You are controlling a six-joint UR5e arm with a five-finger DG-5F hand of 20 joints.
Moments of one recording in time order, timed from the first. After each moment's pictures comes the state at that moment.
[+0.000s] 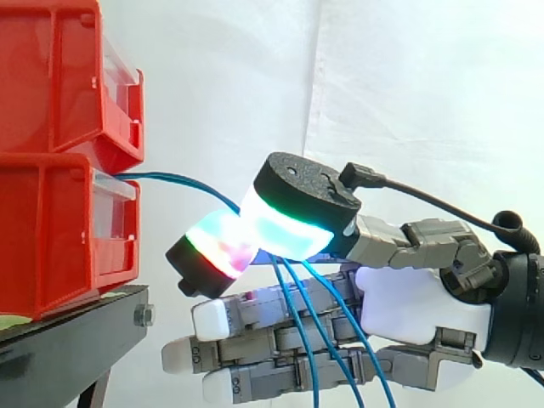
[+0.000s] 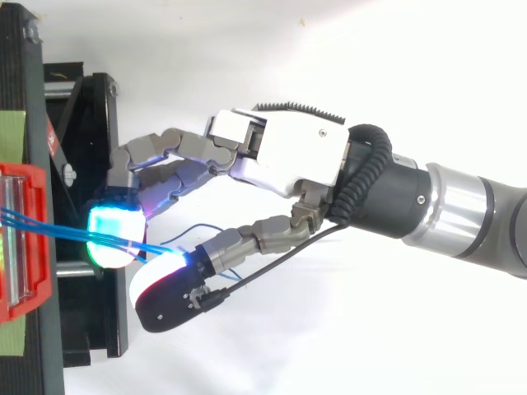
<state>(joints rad) 0.18 -2.40 -1.23 -2.46 -1.12 -0.06</state>
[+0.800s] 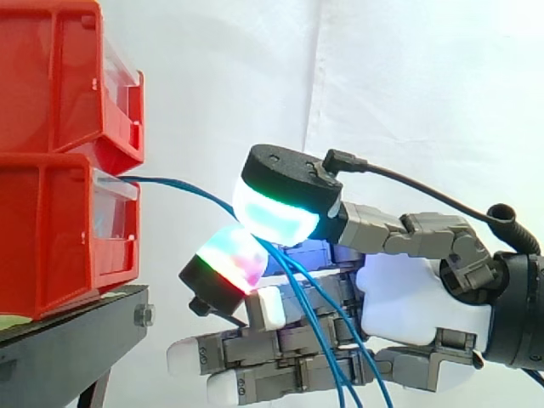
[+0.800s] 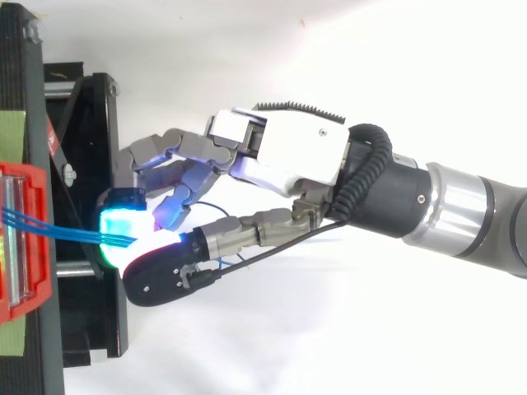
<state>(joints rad) 0.18 -2.40 -1.23 -2.47 -1.12 -0.06</state>
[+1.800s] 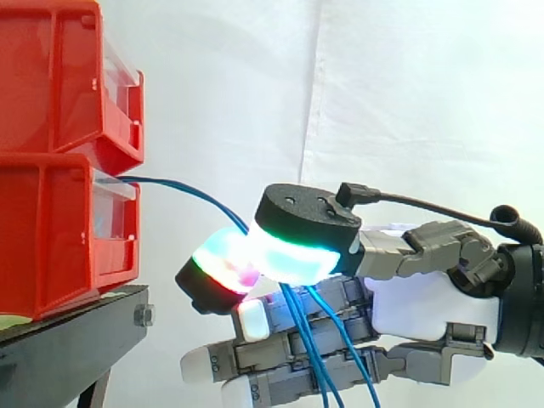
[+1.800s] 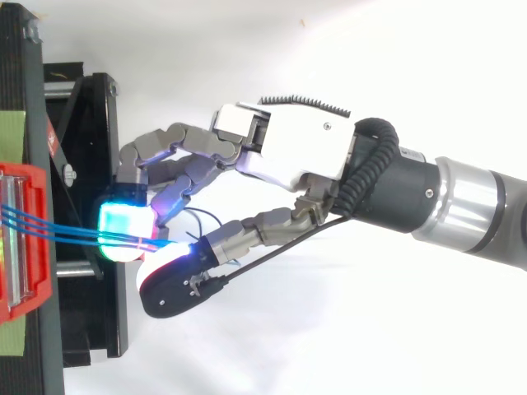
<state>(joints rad) 0.18 -2.37 -1.23 -2.56 -1.12 -0.05</state>
